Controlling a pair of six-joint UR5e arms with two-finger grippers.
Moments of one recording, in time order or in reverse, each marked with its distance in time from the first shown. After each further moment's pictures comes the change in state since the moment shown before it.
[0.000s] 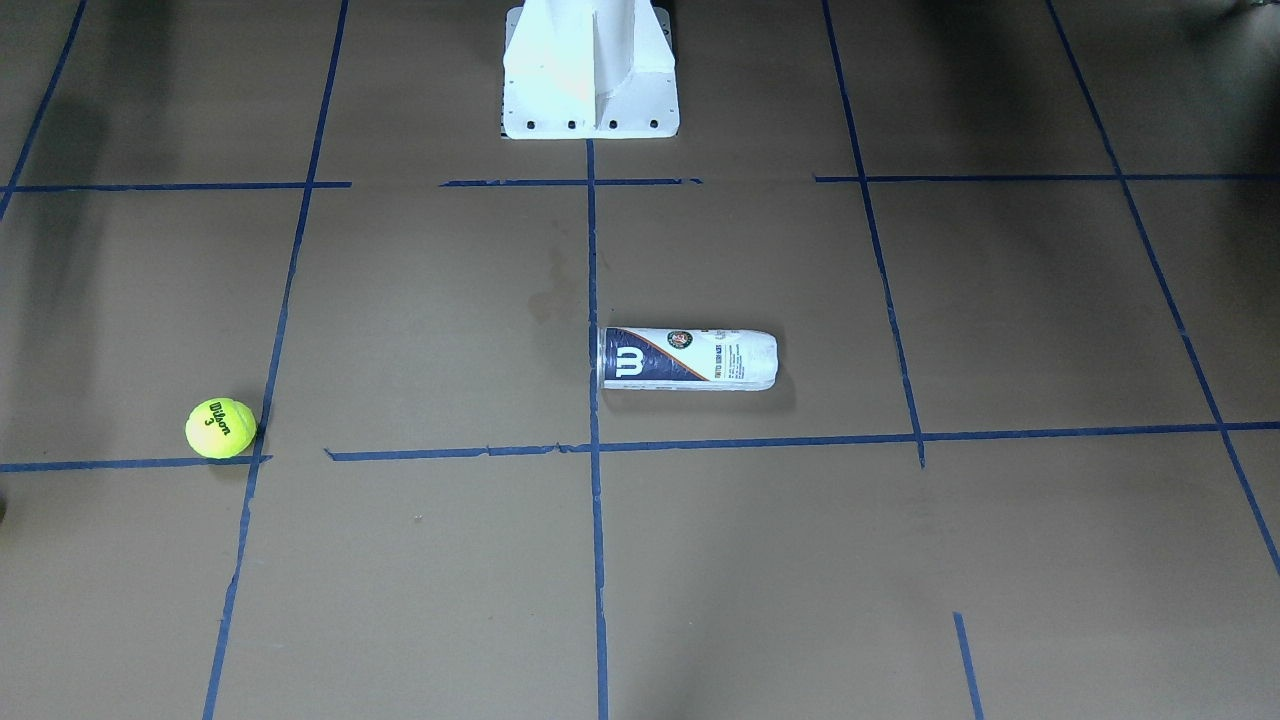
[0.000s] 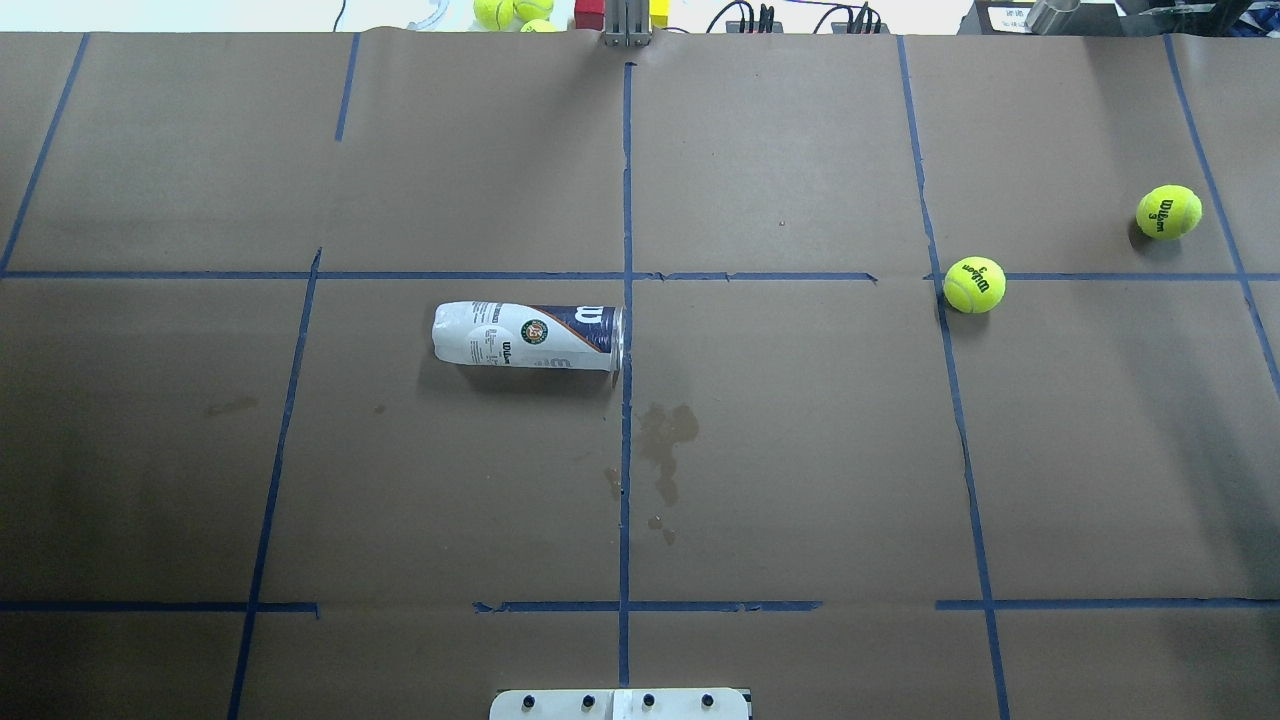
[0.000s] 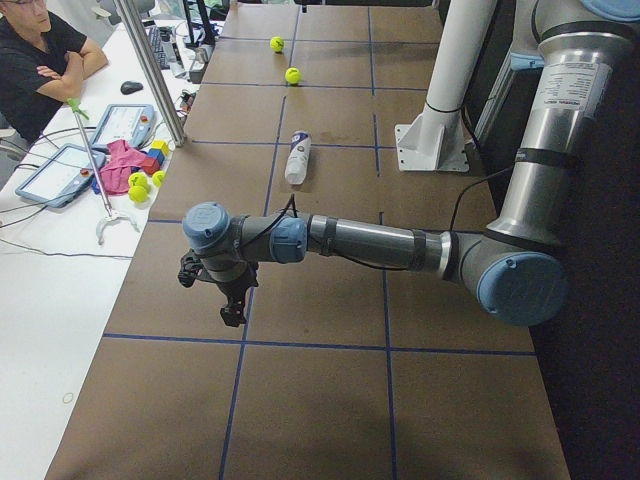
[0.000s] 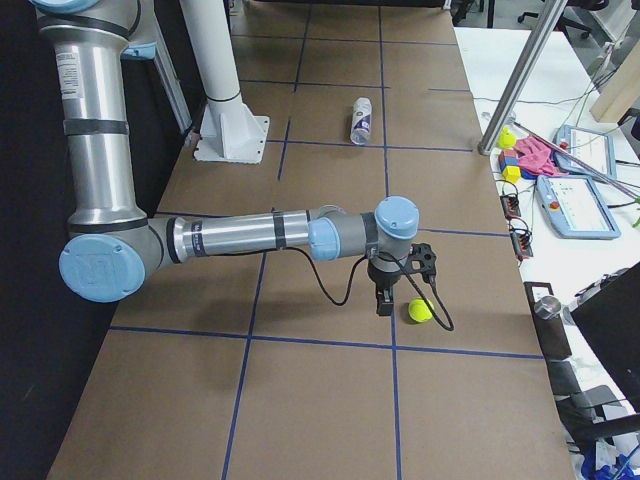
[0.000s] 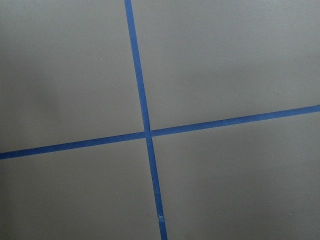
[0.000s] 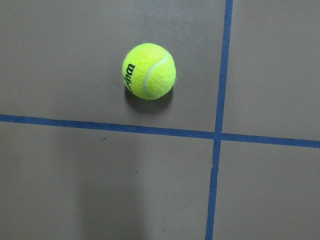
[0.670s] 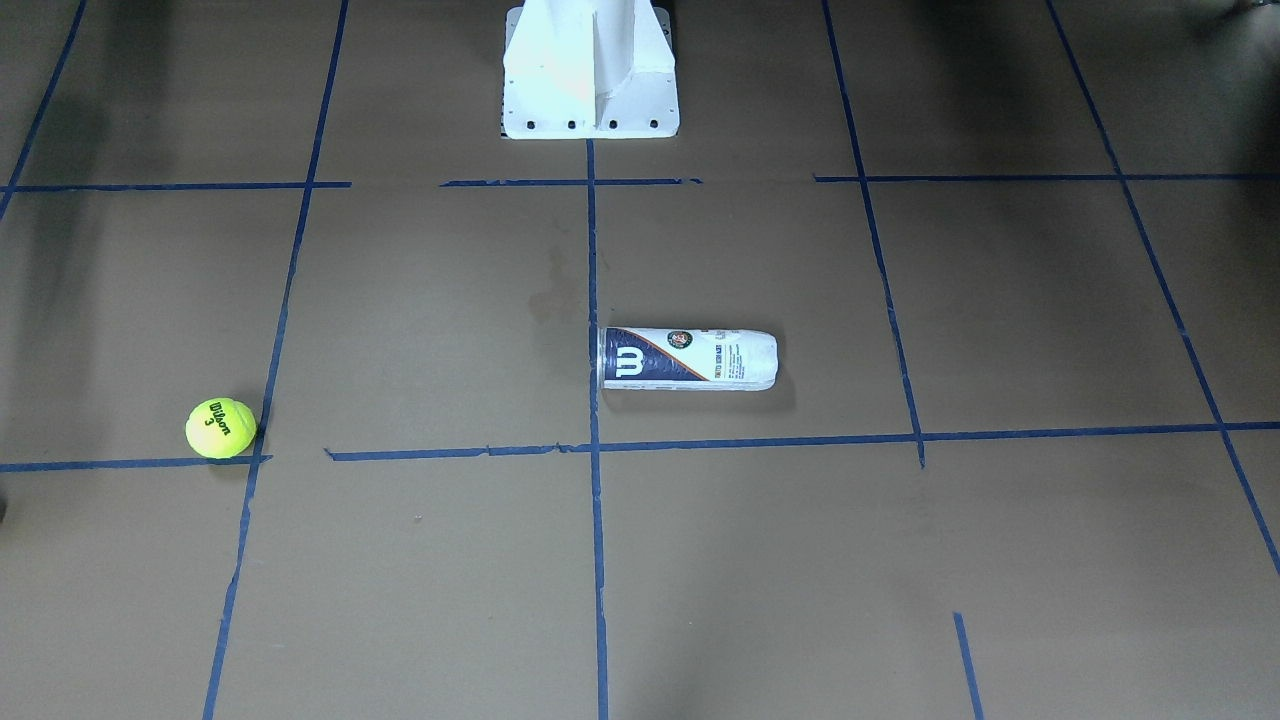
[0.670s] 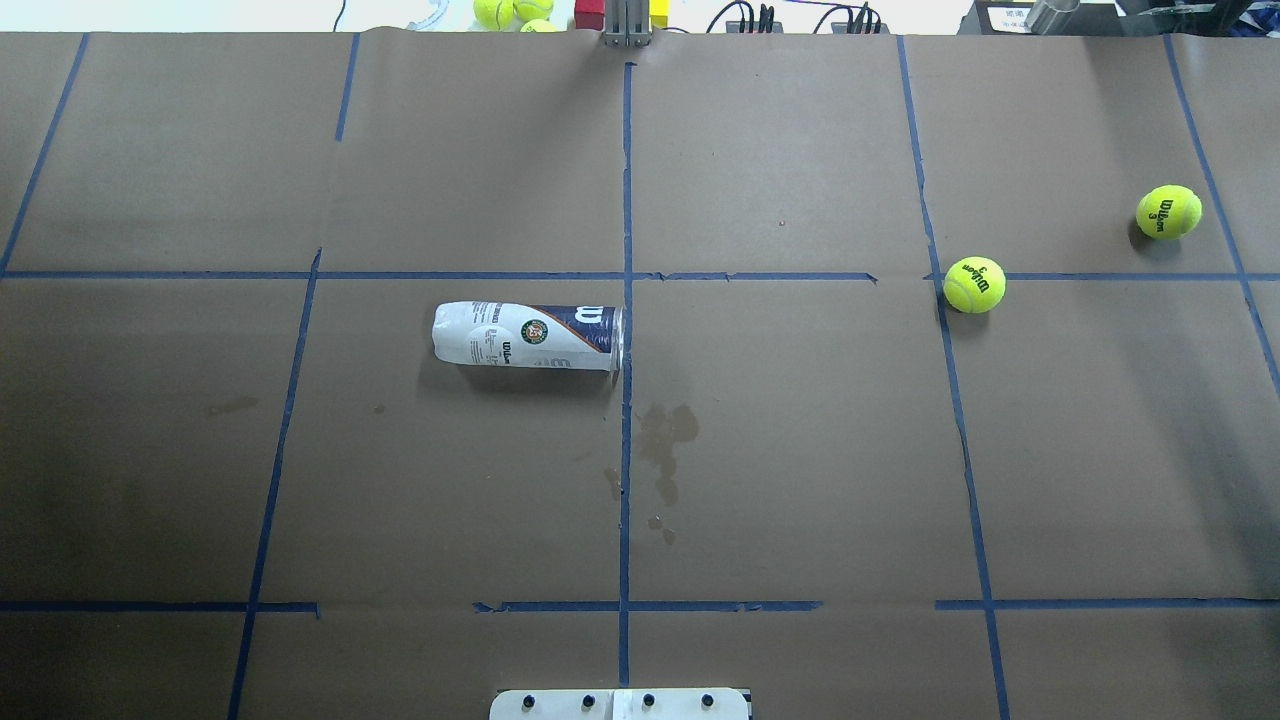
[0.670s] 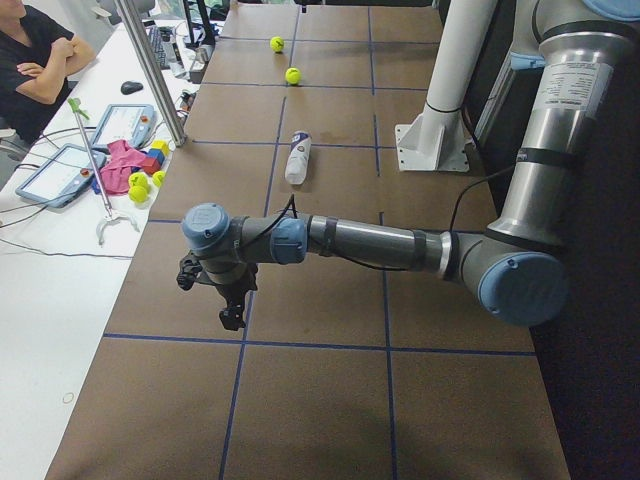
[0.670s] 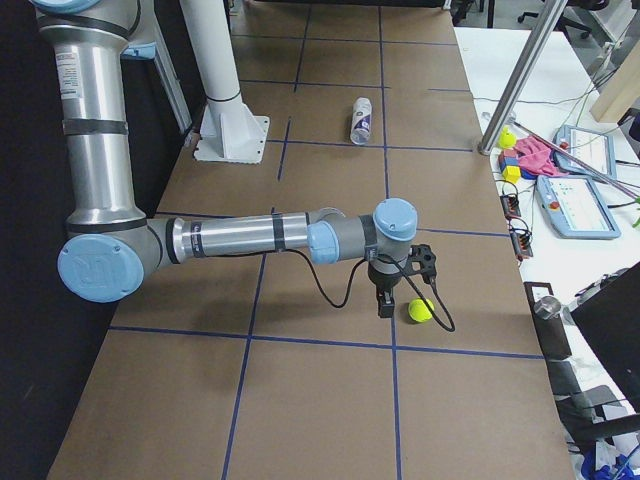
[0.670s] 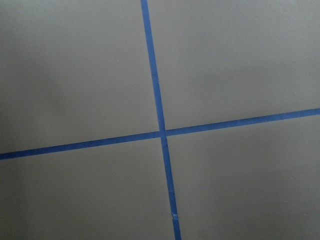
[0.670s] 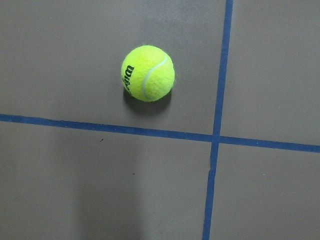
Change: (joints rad) left arm -0.028 0.001 0.014 0.004 0.008 0.010; right arm 0.001 -0.004 -0.002 0.010 -0.004 -0.009
